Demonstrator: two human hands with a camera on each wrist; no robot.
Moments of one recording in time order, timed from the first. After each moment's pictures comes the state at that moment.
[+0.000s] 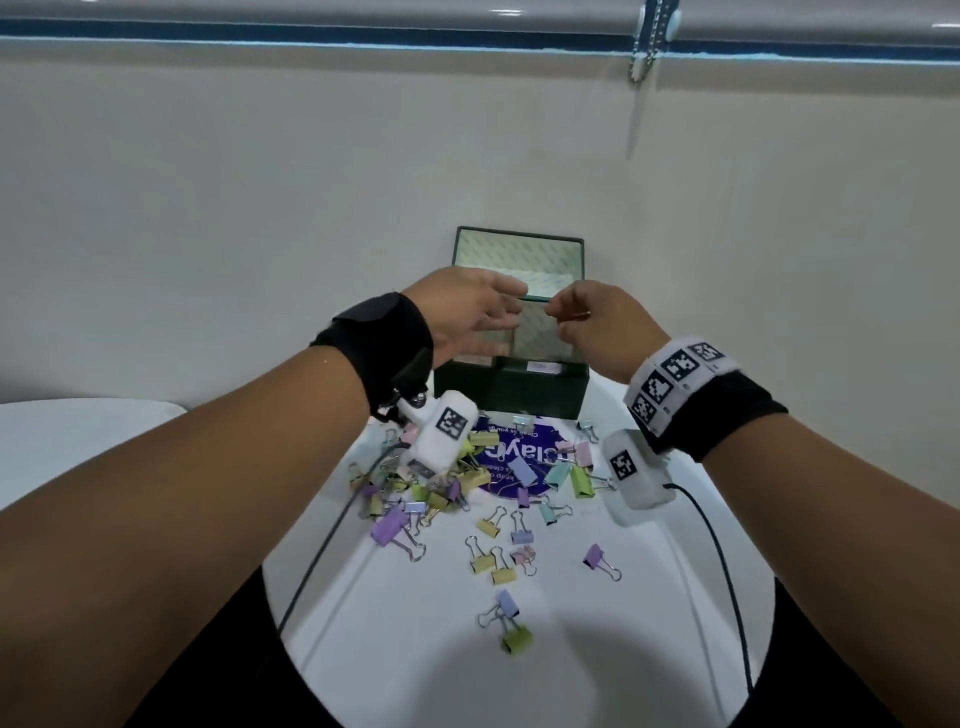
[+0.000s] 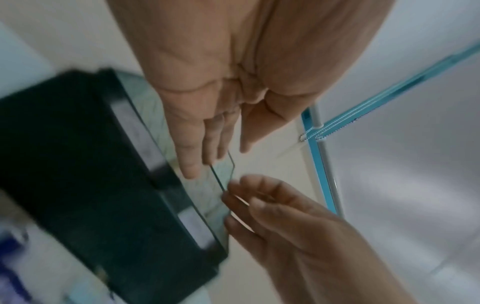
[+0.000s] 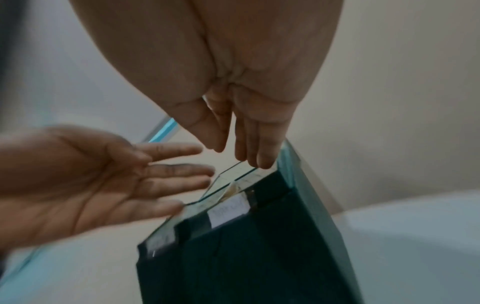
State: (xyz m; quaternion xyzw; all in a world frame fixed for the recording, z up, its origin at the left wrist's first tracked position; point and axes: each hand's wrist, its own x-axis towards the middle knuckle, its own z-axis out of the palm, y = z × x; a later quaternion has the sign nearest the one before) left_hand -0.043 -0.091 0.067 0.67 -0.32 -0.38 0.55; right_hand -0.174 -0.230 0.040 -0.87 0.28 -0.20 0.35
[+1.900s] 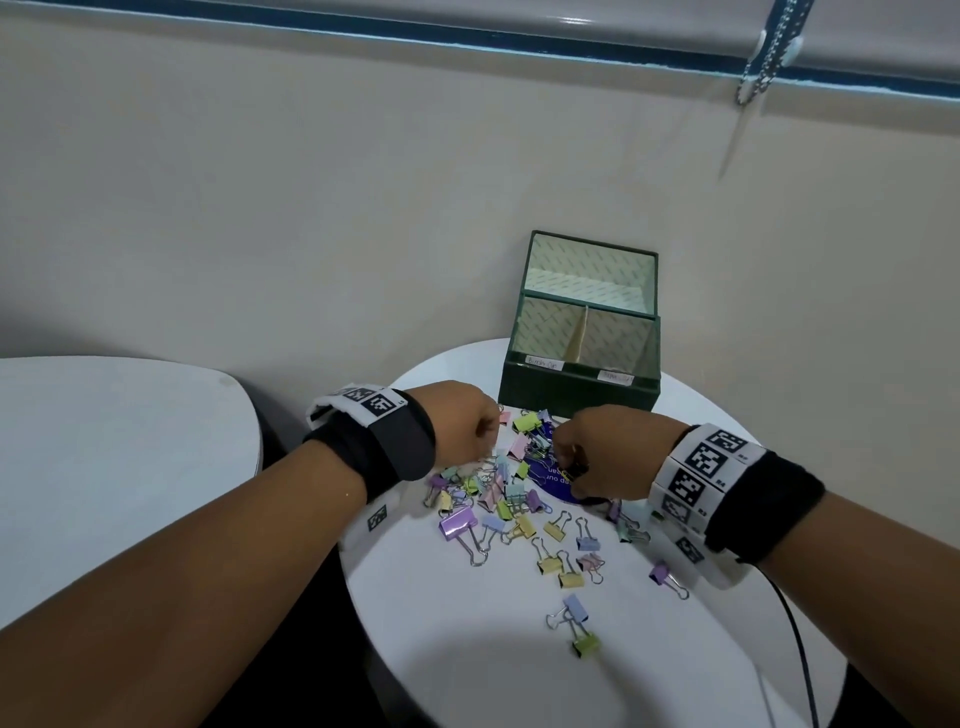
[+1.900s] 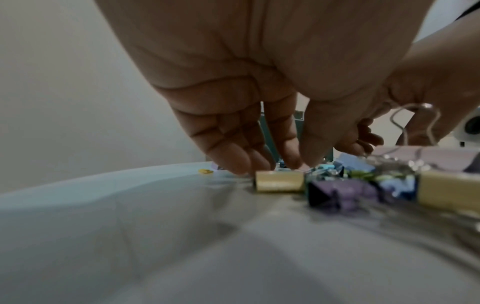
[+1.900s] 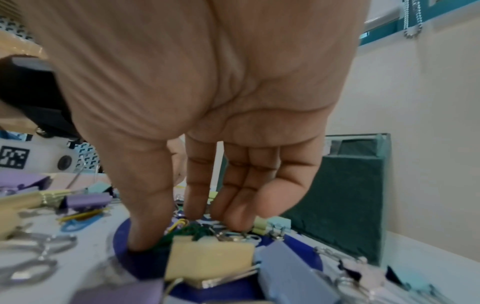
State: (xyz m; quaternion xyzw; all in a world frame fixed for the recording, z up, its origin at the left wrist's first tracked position) left_hand -0.021 0.003 -0.009 0.83 -0.54 -0.14 0.07; right_hand -0.170 -0.143 0.004 -0.97 0.15 0.17 0.02
